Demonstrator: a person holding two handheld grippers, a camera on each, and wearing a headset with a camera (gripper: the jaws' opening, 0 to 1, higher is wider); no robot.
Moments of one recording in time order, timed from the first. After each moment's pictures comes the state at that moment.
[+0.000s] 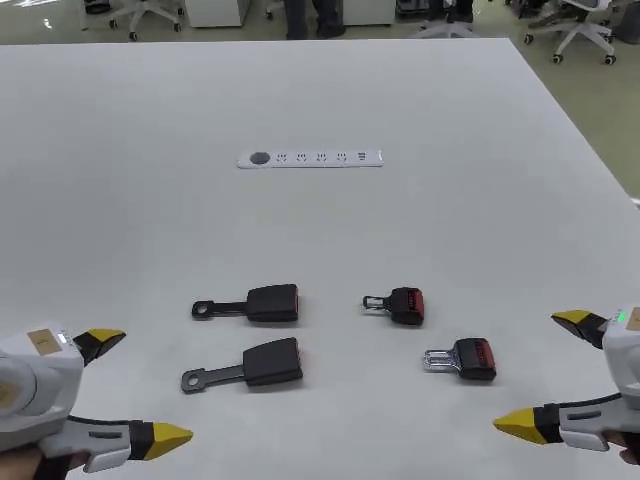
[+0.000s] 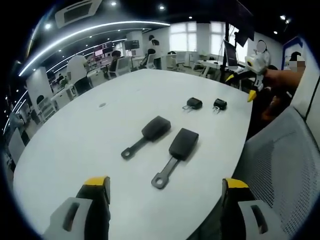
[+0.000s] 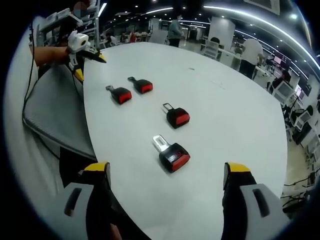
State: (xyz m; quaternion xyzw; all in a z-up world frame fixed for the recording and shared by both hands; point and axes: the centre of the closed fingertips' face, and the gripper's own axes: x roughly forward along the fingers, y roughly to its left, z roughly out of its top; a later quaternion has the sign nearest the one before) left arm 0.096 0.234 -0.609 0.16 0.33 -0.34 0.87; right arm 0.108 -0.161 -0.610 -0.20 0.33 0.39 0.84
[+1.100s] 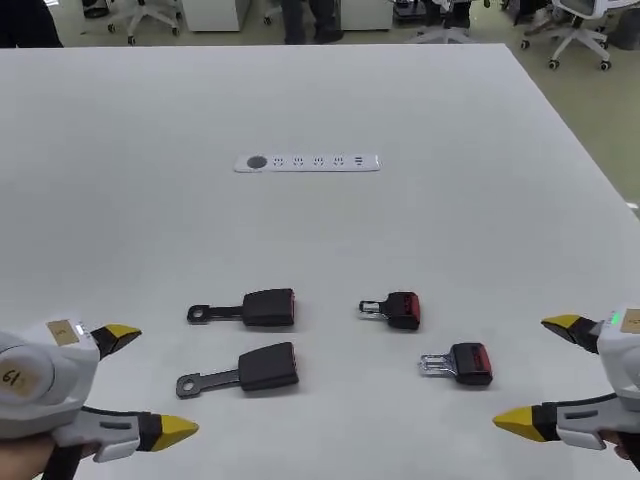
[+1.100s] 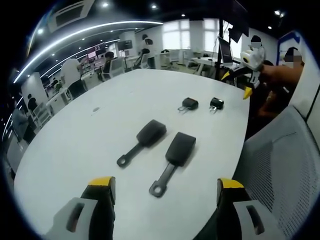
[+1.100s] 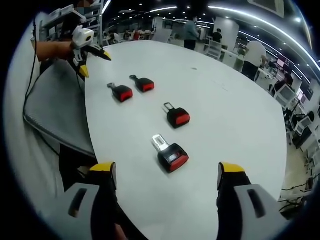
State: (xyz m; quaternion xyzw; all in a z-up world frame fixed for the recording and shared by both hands) left arm 0.103 0.214 -0.607 0.17 0.34 -0.36 0.85; right arm 0.113 -0.160 -0.612 -0.22 0.33 0.40 0.83
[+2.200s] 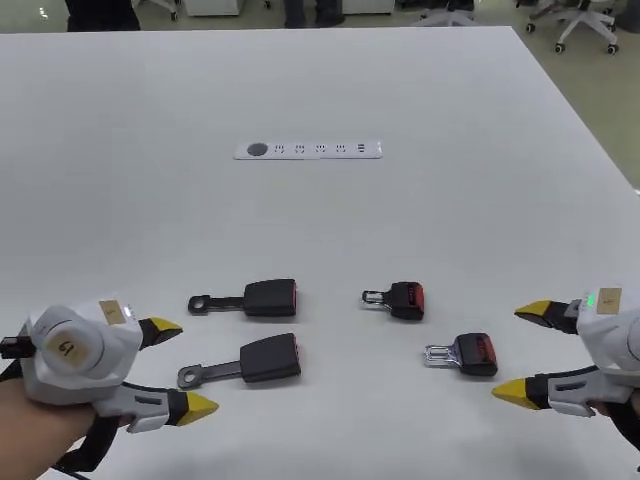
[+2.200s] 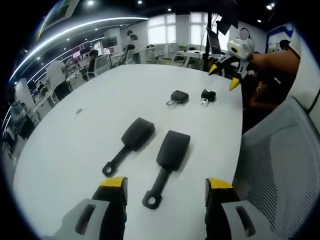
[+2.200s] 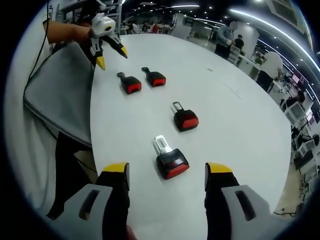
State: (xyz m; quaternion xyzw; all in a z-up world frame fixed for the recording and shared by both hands) left arm 0.119 0.189 -0.636 0.19 0.35 -0.42 0.81; right arm 0.128 -0.149 -0.628 -0.28 0.32 0.45 0.78
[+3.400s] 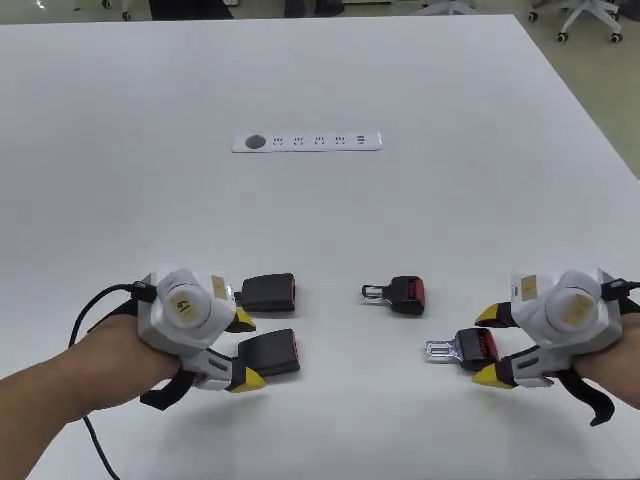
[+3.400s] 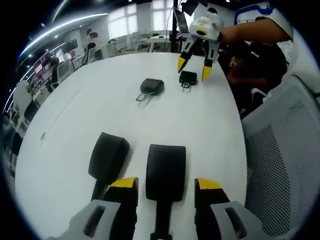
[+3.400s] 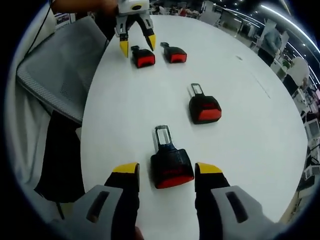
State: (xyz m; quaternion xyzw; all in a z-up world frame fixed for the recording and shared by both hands) left arm 0.140 0.124 -0.677 0.28 0.37 -0.53 0.71; right arm 0.146 -0.135 -0.685 -0.34 0.37 0.52 0.69
